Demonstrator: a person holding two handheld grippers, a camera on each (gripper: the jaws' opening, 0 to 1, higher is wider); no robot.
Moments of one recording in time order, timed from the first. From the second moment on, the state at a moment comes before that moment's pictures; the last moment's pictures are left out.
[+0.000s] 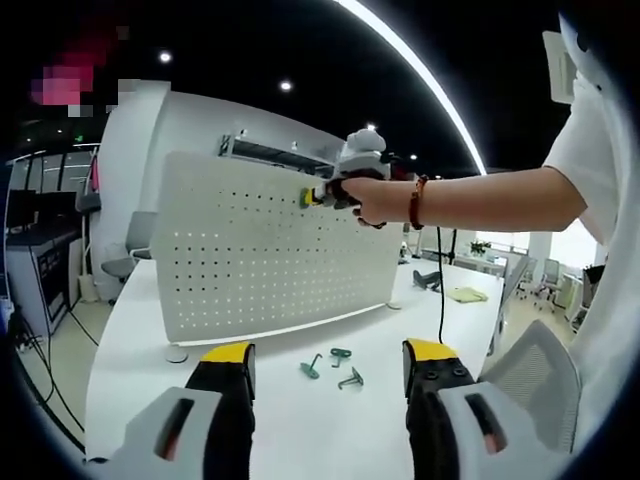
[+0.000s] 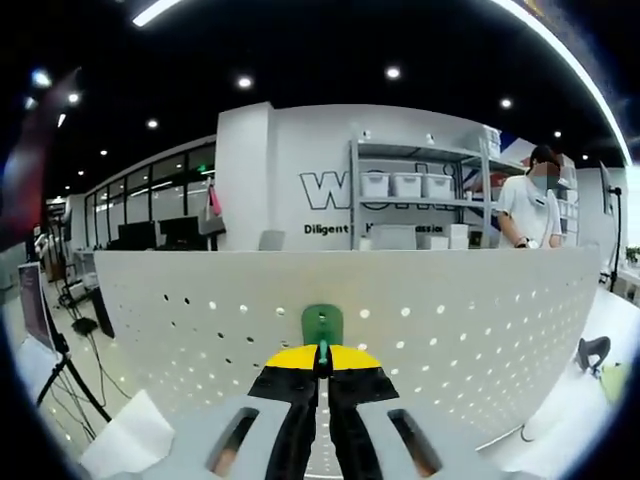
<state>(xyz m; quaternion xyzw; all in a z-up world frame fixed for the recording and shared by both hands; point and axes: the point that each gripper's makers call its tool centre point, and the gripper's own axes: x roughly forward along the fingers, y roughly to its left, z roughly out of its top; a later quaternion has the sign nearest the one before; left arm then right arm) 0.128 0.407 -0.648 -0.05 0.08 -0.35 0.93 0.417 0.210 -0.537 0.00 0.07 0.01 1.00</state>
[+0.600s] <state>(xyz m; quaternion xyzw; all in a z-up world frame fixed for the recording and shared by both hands) 0.126 0.400 -0.644 -0.04 0.08 -0.35 0.93 0.413 0.209 -0.540 -0.05 0.08 0.05 0.99</state>
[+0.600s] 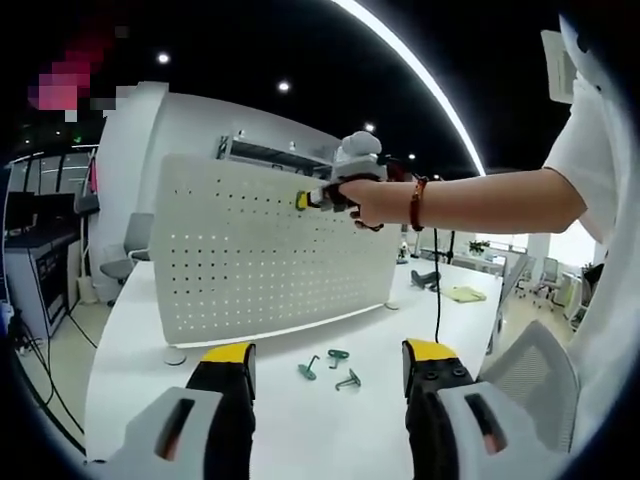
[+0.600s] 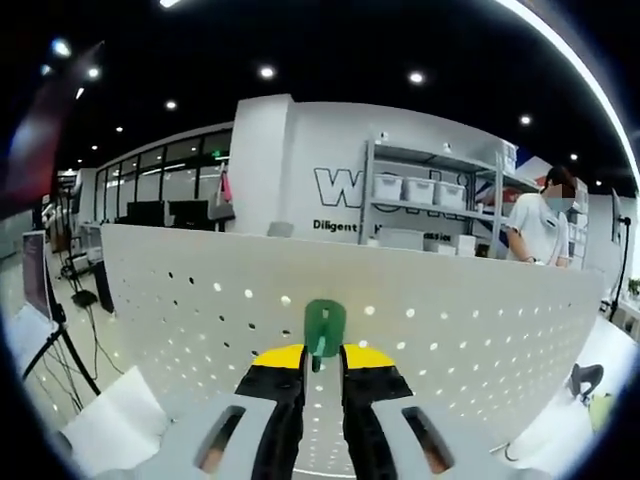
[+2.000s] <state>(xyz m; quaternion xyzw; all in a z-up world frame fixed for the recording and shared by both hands) 0.082 0.325 -0.625 0.00 0.09 -0.37 0.92 0.315 0.162 -0.579 -0.03 0.09 0.12 0.99</state>
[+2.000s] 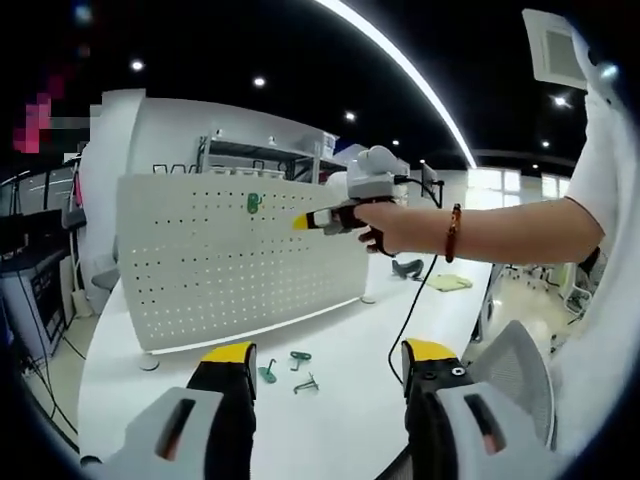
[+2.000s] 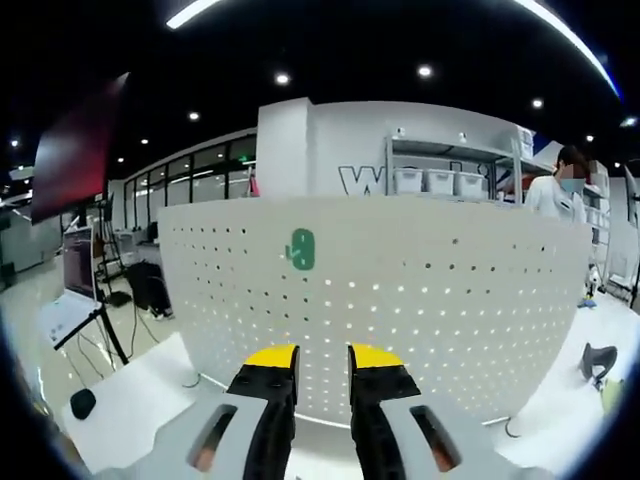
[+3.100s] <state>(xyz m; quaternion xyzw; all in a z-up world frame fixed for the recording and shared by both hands) 0.099 0.281 -0.631 0.03 0.11 -0.36 0.93 0.267 0.190 -0.715 -0.02 0.19 0.26 0.95</state>
